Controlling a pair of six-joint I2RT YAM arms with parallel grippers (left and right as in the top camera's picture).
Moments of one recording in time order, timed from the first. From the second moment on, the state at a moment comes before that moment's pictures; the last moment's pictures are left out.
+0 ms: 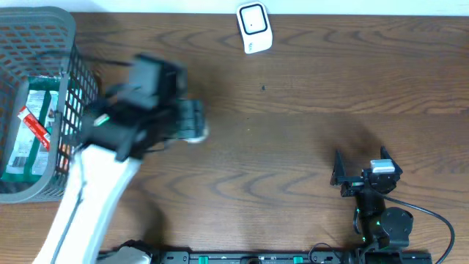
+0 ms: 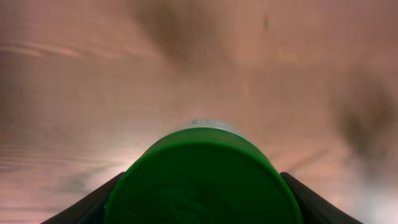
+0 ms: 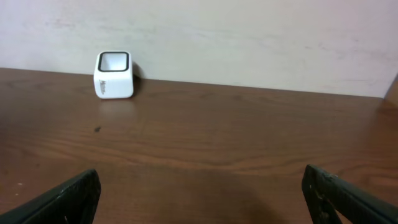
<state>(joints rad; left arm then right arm) -0.38 1.36 1.56 -1.29 0.04 -0.38 -0.01 0.01 0.01 -0.07 -0.07 -0.05</state>
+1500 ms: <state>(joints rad) -0.61 2.09 1.61 -1.24 0.26 -0.33 -0.01 0.01 0.01 -0.07 -0.07 -0.05</state>
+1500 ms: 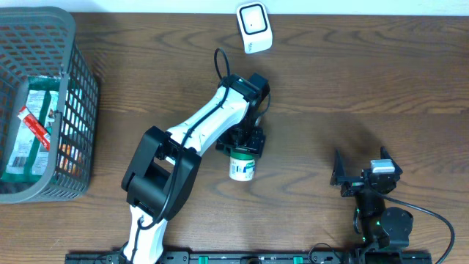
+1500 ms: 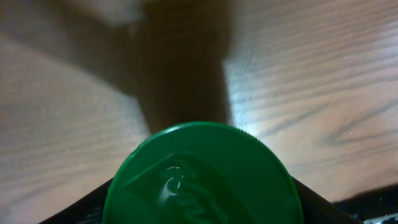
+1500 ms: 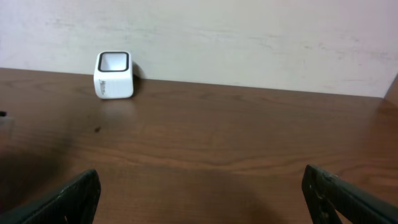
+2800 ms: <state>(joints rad) -0.62 2.09 1.61 -1.23 0.29 -0.33 -0.01 0.01 0.01 -0.07 -0.07 -0.05</state>
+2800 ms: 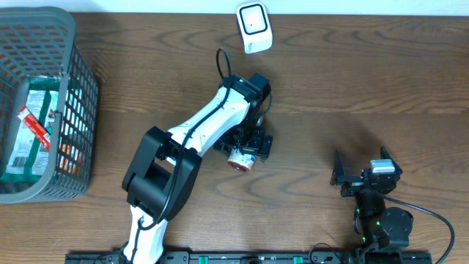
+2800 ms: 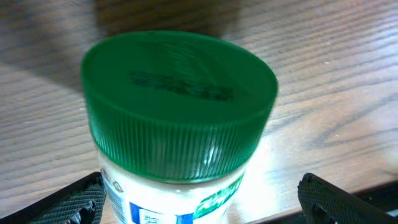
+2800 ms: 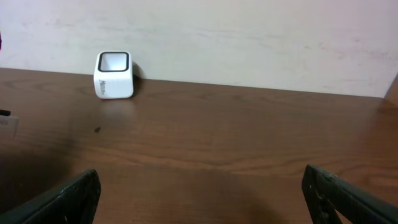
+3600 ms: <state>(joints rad) -0.74 2.09 1.61 -1.19 0.11 -0.39 -0.01 0.01 0.01 -0.07 -0.07 -0.05</state>
